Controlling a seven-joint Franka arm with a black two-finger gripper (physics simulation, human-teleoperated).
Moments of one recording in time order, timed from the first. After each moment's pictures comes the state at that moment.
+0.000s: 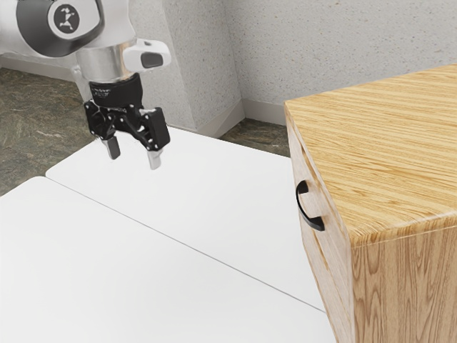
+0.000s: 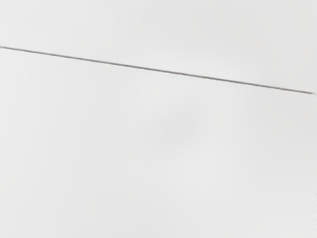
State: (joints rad) arm 0.07 0.04 0.02 -1.31 0.05 1.27 -0.05
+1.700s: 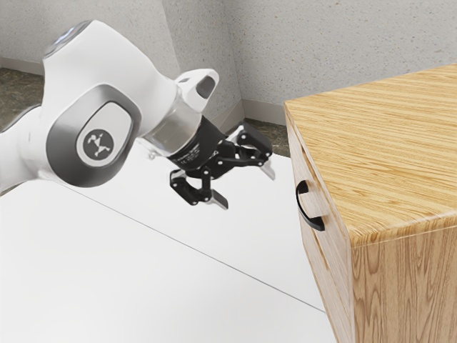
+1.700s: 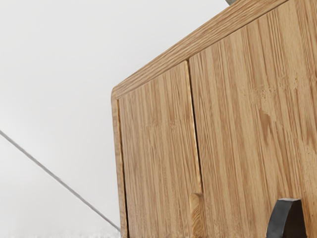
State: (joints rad) arm 0.12 -0.28 -0.26 -1.96 -0.33 2.17 -0.75
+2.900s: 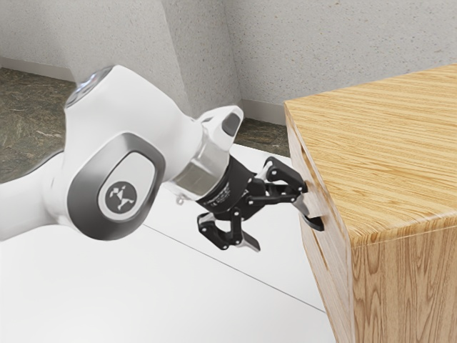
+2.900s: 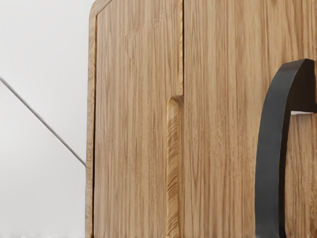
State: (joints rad) arm 0.12 -0.32 -0.36 -2.09 -0.43 2.28 -0.86
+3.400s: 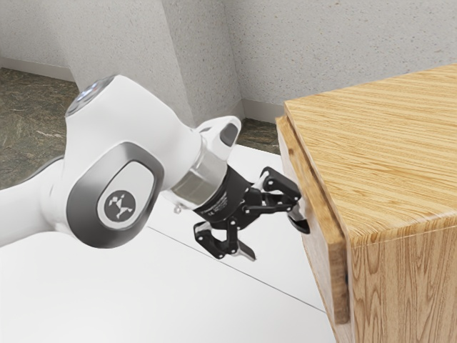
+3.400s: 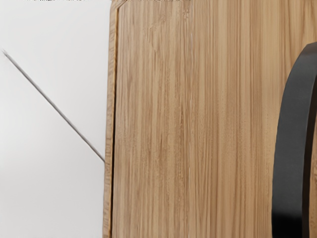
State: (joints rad) arm 0.12 -0.34 -0.36 -2.13 -0.43 2.27 -0.87
